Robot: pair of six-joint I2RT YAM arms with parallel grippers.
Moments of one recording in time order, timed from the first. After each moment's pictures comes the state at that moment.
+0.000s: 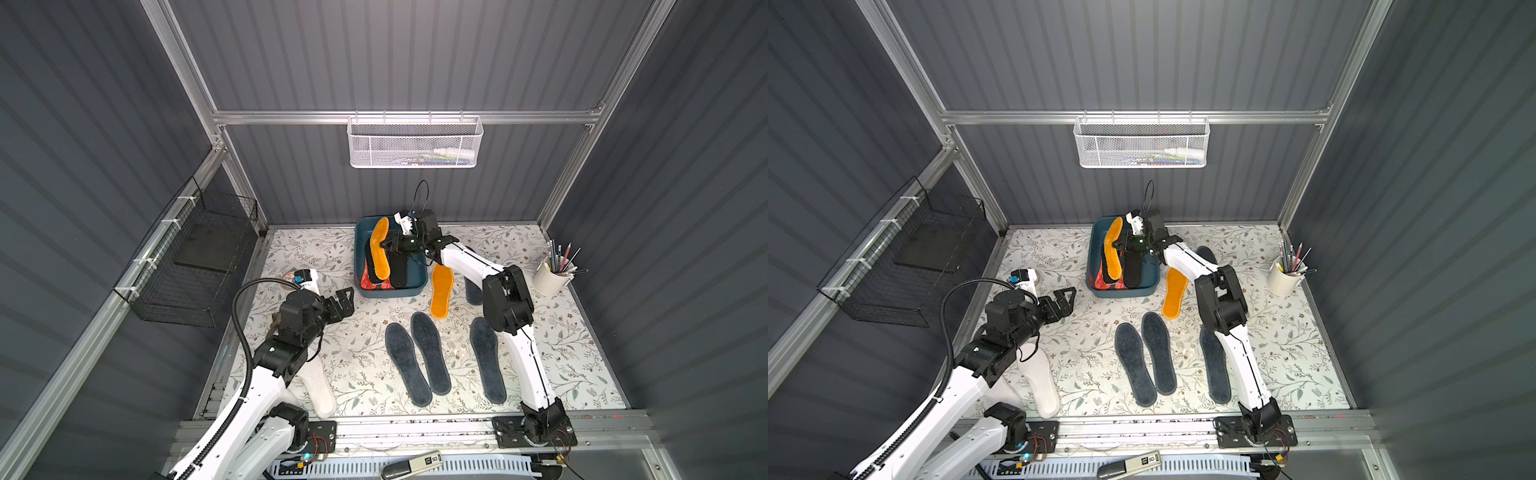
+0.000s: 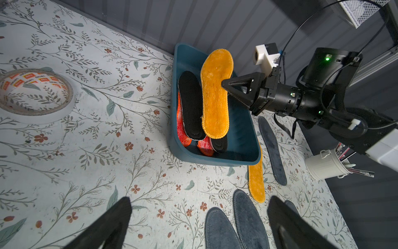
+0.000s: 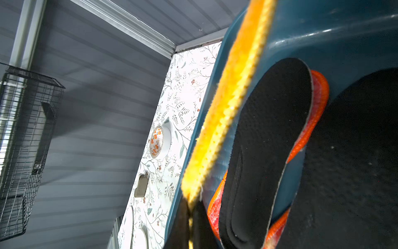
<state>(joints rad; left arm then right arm) -0.38 0.81 0.63 -0.24 0.00 -0.56 0.50 2.42 2.04 -0.15 -0.63 0.67</state>
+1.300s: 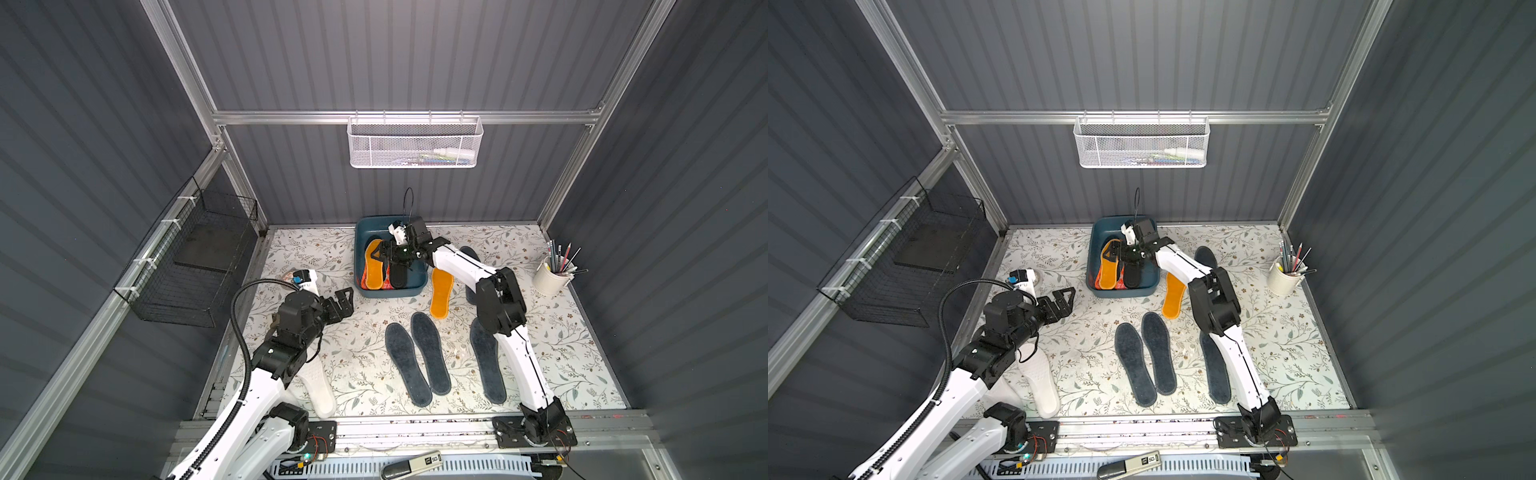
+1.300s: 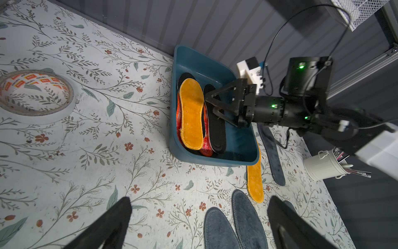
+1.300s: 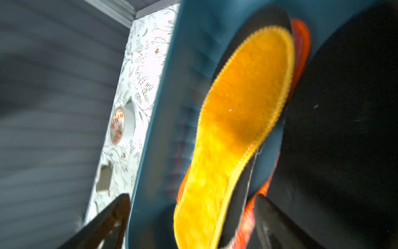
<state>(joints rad) -0.38 0.79 0.63 -0.25 0.00 -0.56 0.54 2.39 2.06 -0.37 -0.46 0.53</state>
